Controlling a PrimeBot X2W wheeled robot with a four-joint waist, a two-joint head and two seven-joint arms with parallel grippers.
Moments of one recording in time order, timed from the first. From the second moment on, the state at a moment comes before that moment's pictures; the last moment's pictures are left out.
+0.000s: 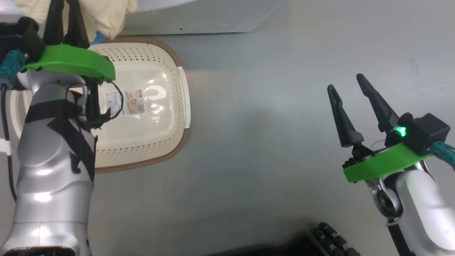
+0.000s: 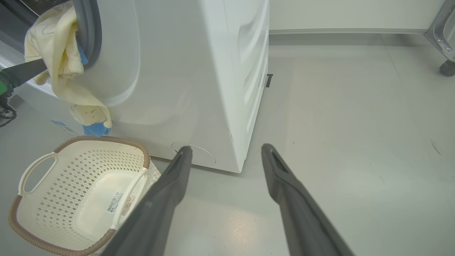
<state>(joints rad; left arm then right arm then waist) -0.91 0.04 -0.01 0.63 -0.17 -0.05 -0.24 -0.28 -0.17 0.19 0.07 0.27 0.13 -0.26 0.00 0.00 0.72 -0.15</state>
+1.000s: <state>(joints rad) -1.25 0.15 0.00 0.73 -0.17 0.03 -0.19 -0.27 -0.14 0.26 0.11 0.30 0.13 -0.26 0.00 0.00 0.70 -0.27</state>
